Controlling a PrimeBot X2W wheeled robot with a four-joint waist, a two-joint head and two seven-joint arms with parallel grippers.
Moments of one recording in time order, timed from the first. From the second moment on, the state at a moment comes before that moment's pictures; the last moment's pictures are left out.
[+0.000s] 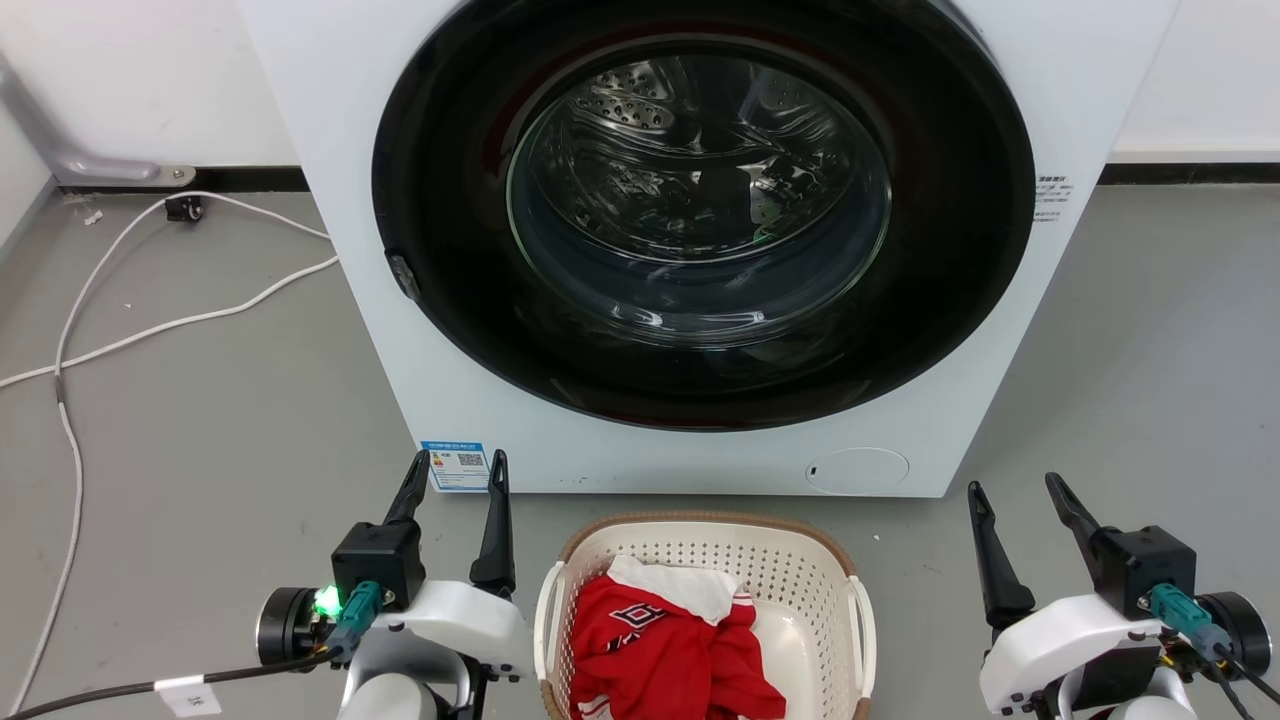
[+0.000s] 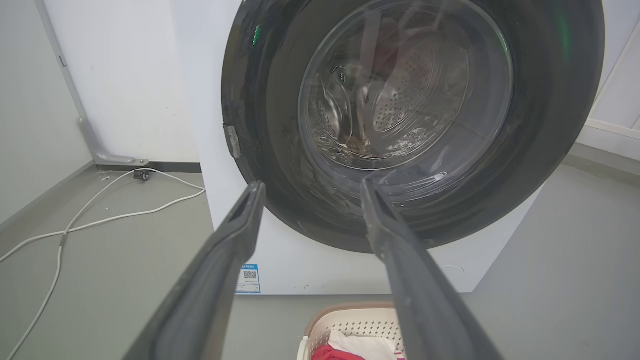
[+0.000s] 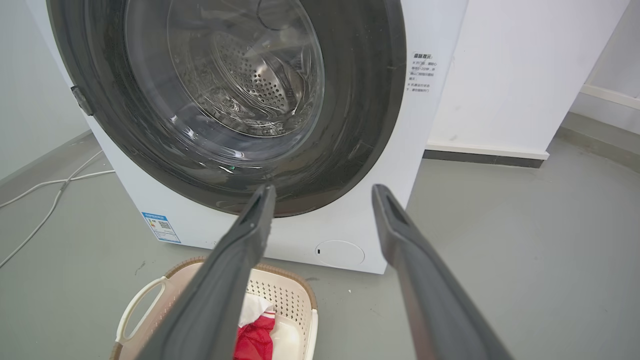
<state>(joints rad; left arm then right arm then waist) -0.15 0.05 -0.16 0.30 -0.17 0.05 -0.24 -0.04 -0.05 -0.02 0.19 0.01 0.13 -0.11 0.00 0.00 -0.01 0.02</state>
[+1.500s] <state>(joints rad) -0.18 0.05 -0.19 0.40 -0.14 0.06 -0.26 -0.05 -0.05 -0.01 0.24 0.00 0.13 -0.10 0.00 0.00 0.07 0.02</state>
